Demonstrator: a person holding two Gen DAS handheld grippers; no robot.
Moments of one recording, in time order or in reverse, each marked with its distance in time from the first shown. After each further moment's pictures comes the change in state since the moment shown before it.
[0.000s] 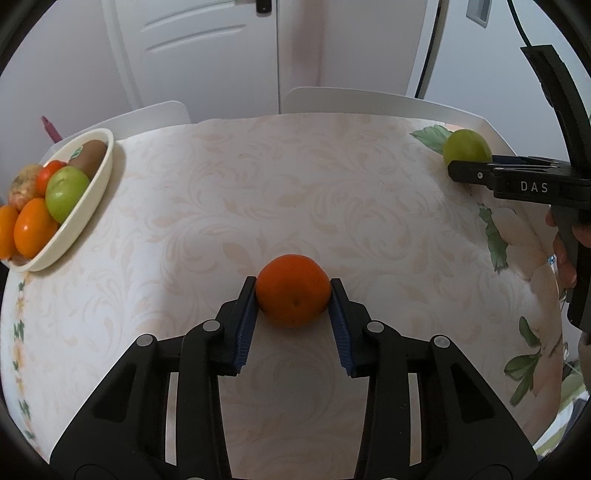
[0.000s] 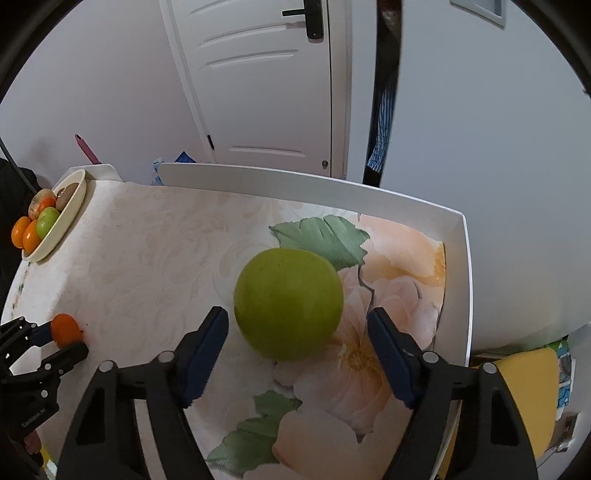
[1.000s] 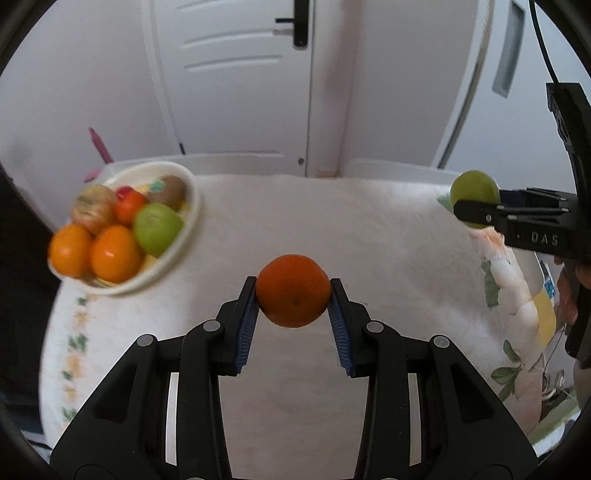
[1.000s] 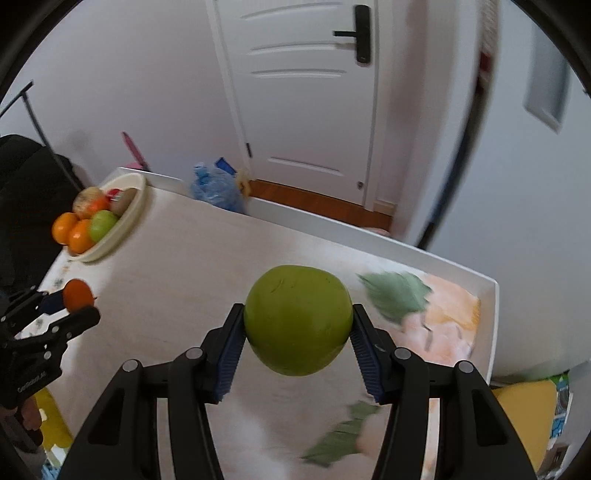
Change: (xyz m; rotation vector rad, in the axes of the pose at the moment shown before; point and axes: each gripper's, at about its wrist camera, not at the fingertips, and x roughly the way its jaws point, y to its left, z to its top) left arm -0.079 0.067 0.021 -0.077 -0.105 0.044; right arm -0.046 0.074 0.032 -0.099 -0.036 0.088
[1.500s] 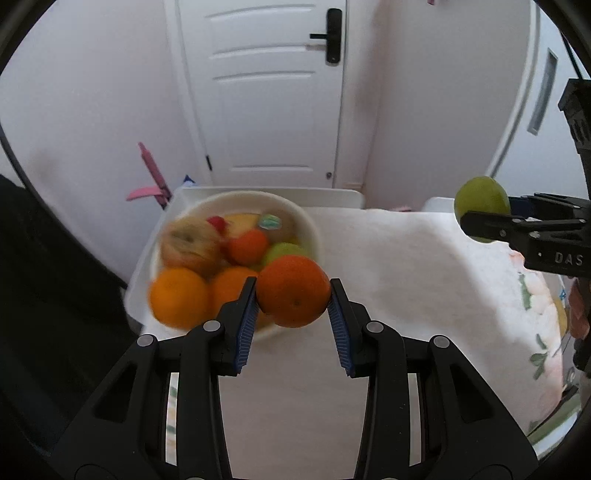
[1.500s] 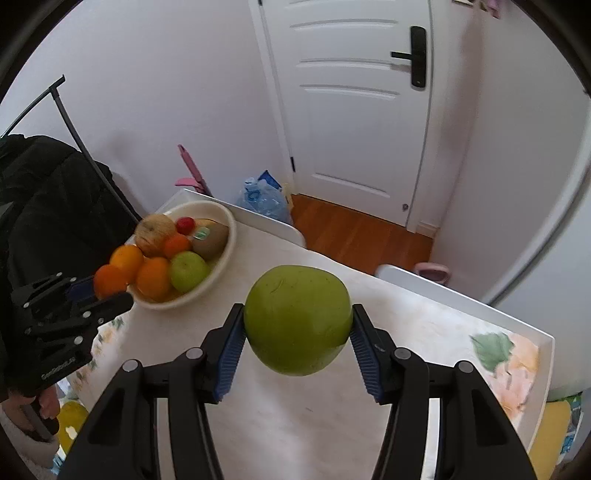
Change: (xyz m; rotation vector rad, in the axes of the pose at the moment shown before) left arm -0.023 0.123 0.035 0.017 -0.029 0.036; right arm -0.003 0.117 0.060 -0.037 -0.030 0.091
